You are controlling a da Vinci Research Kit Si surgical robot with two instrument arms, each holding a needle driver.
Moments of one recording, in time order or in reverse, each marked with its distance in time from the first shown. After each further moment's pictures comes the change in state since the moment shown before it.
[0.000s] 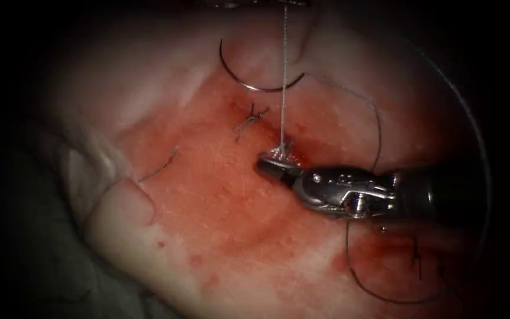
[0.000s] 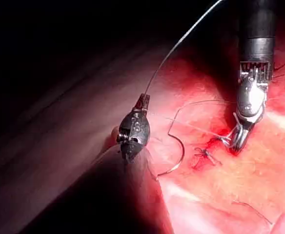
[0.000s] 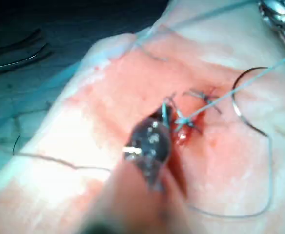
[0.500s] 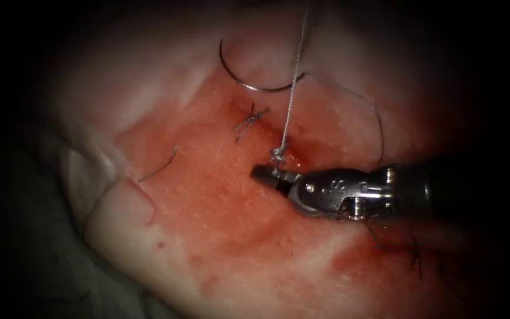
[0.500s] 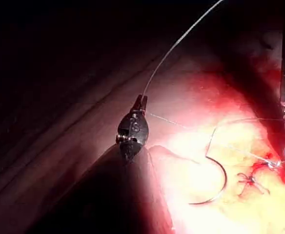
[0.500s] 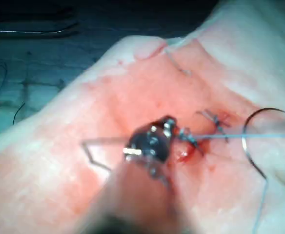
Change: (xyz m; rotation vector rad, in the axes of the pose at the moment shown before) right arm 0.000 -0.001 0.000 0.033 0.002 -0.345; left arm 0.000 -0.010 0.002 0.074 -0.017 0.007
